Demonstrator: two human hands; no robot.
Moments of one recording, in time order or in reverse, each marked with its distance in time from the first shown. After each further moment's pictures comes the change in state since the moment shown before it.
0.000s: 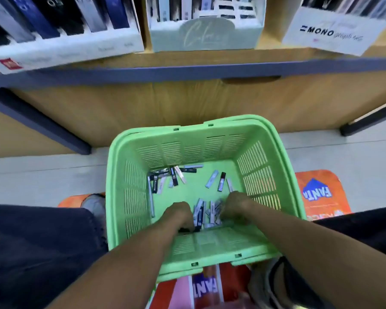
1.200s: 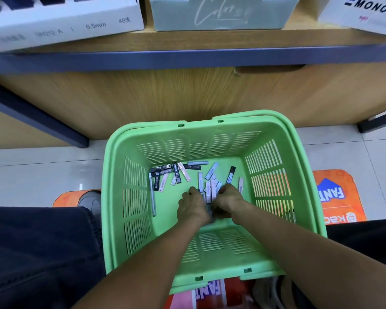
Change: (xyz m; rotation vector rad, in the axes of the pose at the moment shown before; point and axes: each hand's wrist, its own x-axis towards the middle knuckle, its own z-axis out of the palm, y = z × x) left_hand 0.033 0.026 0.022 -0.280 0.234 -0.033; right_hand 0.026 -0.035 0.016 1.015 0.034 0.186
